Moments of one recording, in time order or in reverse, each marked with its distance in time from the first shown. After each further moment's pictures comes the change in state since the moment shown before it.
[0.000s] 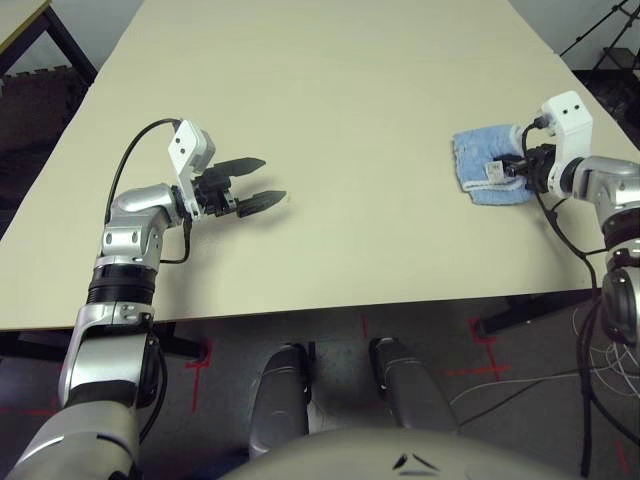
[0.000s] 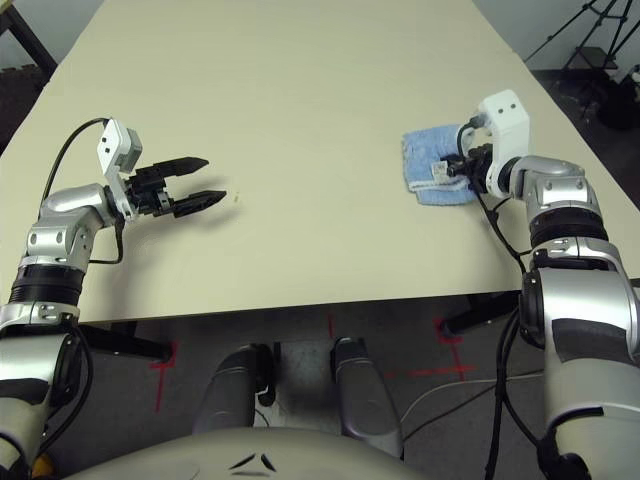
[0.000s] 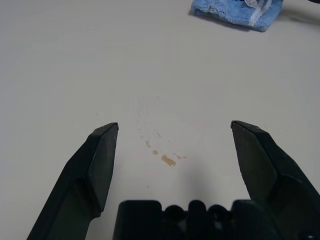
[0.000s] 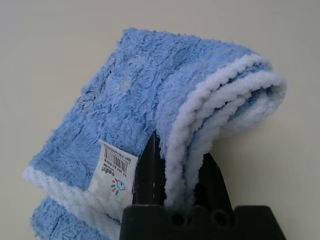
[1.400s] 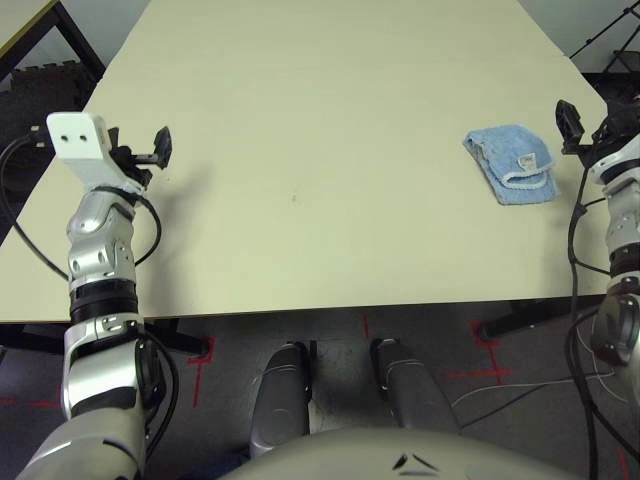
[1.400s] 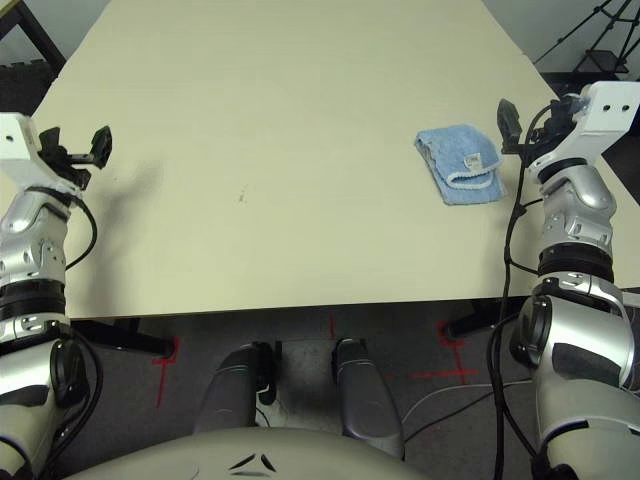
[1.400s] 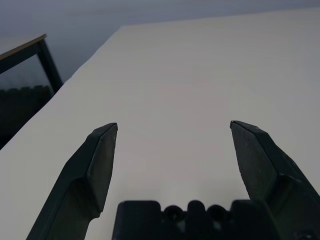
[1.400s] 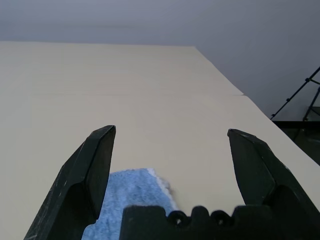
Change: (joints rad) left arm 0.082 -0.045 0.337 0.040 0.062 -0.150 0.897; right arm 0.187 0.046 -0.357 -0.149 0.264 -0.411 -0.237
